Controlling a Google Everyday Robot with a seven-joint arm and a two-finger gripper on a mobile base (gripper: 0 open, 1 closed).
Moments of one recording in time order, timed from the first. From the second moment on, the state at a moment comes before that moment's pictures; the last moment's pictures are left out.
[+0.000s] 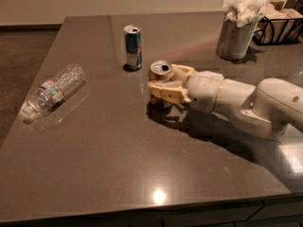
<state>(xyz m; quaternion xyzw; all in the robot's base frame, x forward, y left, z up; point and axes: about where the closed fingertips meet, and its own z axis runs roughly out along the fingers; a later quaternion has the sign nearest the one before) 0.555 -0.029 0.904 -0.39 0.61 0.32 0.61</state>
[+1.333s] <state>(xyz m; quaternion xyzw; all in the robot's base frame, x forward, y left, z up) 0.552 -0.020 0.909 -0.40 0.60 0.32 0.61</state>
